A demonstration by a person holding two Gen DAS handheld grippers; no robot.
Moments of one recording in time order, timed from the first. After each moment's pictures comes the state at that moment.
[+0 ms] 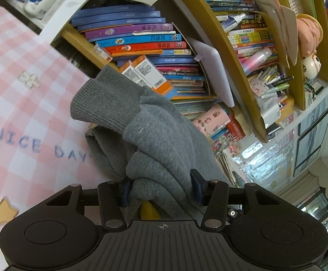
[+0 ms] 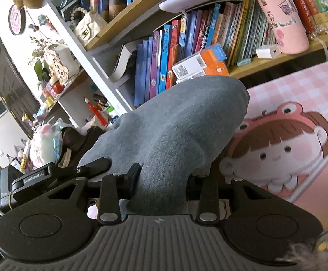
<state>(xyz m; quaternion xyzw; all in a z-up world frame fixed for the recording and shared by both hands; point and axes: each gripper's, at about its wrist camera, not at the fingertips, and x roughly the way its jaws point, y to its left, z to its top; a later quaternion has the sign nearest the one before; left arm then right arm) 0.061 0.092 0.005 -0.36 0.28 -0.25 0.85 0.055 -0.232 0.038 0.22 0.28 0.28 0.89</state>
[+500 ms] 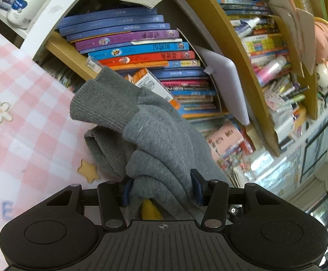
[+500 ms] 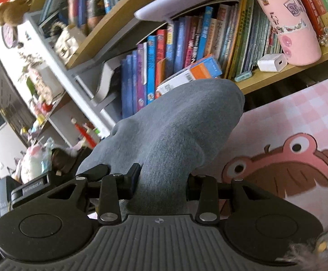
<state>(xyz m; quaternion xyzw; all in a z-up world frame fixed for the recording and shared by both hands) 0.137 0.077 -0.002 -0.36 0.25 -0.24 0.87 0.146 -0.242 0.024 0.25 0.27 0.28 0.89</state>
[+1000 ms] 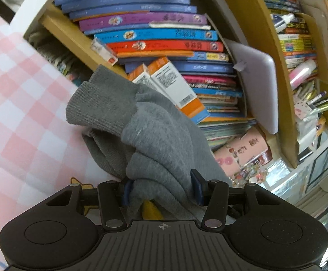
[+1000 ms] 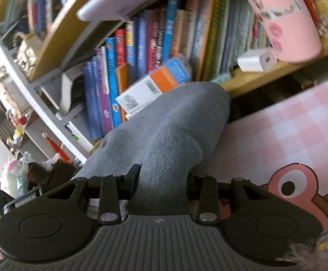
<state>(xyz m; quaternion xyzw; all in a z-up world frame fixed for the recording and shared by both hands) 0.197 0.053 -0.032 -0.38 0.27 -0.21 0.86 0.229 -0.263 -0.014 0.27 0.28 0.25 0.89</state>
